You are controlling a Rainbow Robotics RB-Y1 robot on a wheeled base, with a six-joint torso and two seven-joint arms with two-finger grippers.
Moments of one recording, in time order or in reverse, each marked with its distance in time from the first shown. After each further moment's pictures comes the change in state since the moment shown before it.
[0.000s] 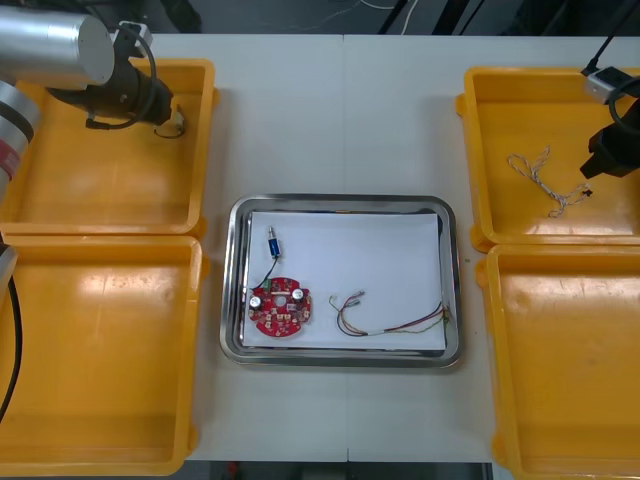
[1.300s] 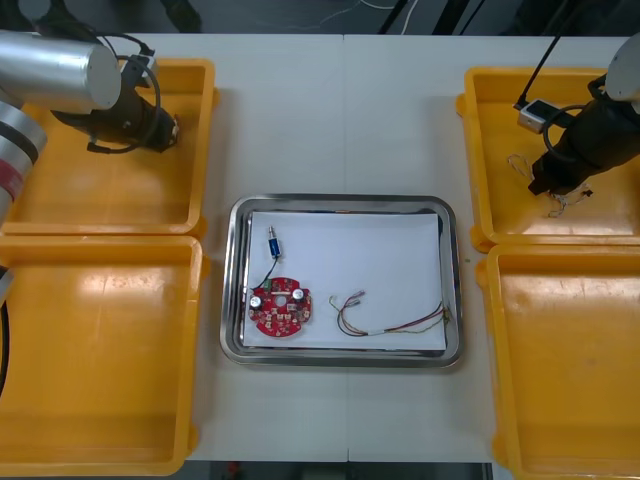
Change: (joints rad) right arm -0.074 0.134 0.034 0.263 0.065 -0.215 0.216; left arm 0.051 0.011 -0.049 -0.046 0.018 0.068 0.000
